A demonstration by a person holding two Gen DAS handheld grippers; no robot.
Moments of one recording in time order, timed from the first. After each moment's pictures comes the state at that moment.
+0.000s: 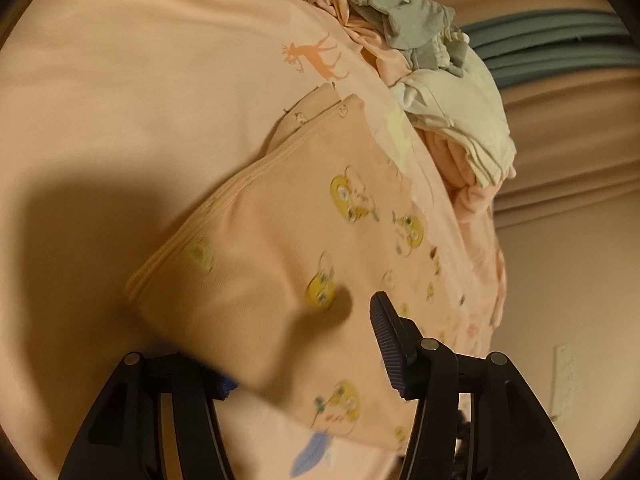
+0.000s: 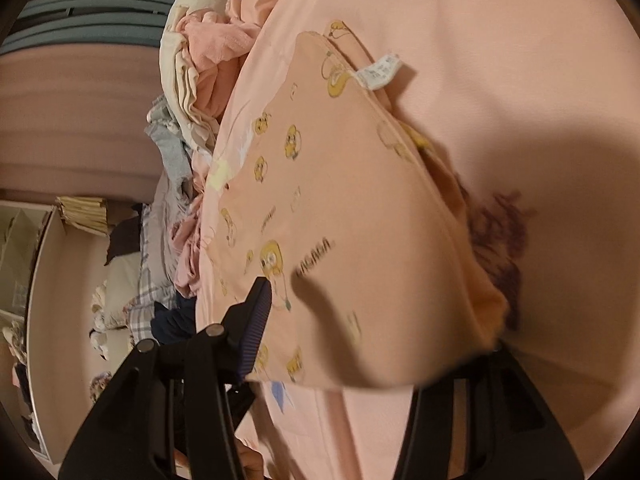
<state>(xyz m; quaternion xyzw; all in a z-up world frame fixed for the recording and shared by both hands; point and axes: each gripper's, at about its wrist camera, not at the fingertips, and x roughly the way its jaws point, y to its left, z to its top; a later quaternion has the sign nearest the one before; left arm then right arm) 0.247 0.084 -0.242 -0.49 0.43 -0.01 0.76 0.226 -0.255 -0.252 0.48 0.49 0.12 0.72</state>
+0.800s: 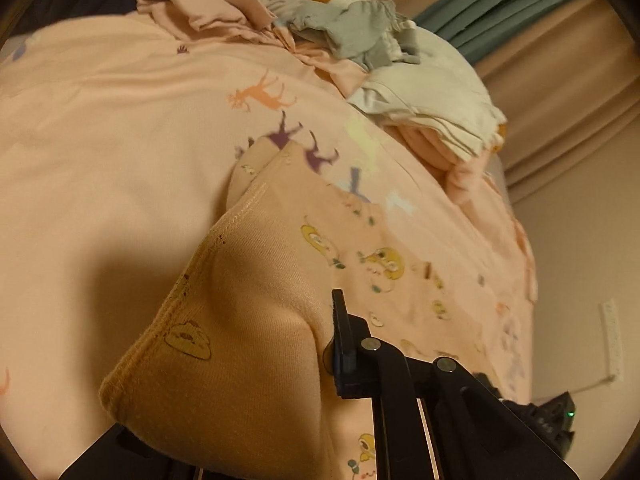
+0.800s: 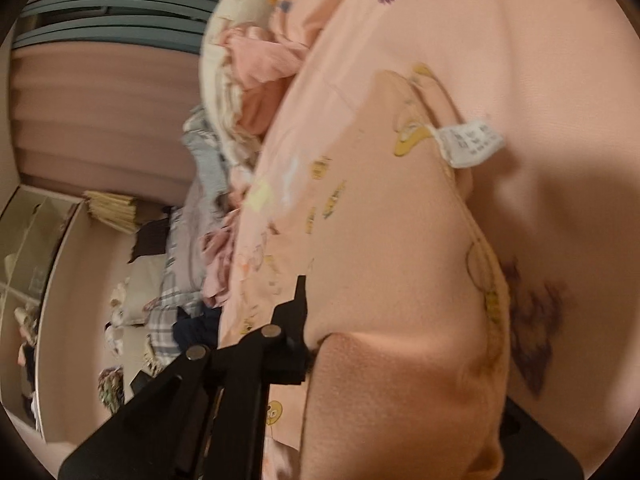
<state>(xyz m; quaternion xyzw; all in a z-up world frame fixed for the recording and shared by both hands) 0.218 0.046 -0.191 -0.37 0.42 0.01 0.83 0.219 -0.267 -0.216 0.46 0.44 0.18 0.75</state>
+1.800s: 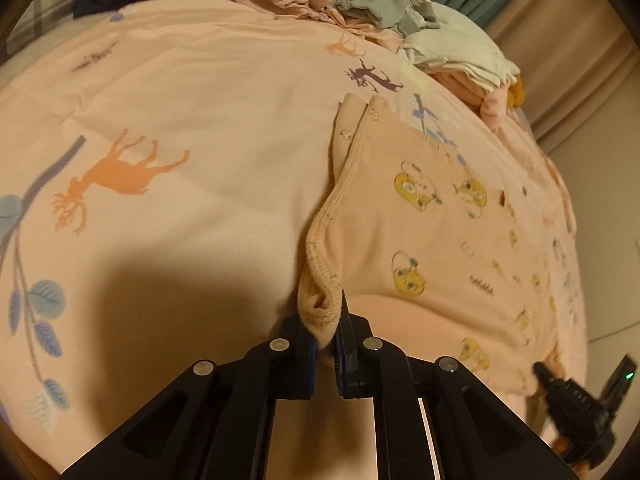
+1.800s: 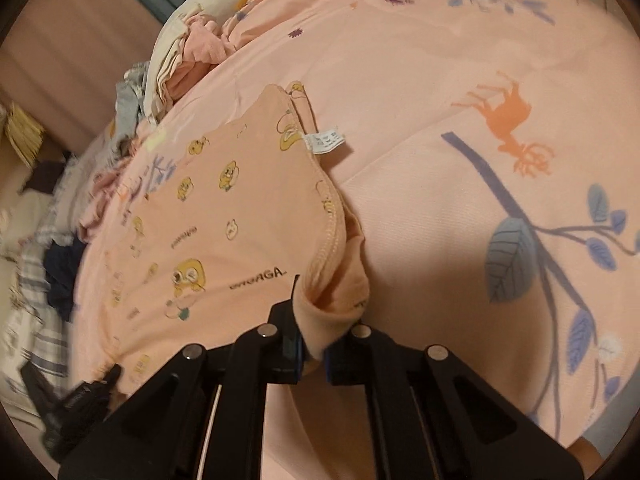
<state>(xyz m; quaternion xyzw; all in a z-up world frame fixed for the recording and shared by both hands) 0.068 0.046 -0.227 -0.26 0.46 0.07 0.84 0.075 -0.291 -0.219 0.22 0.47 -0.01 0.85</state>
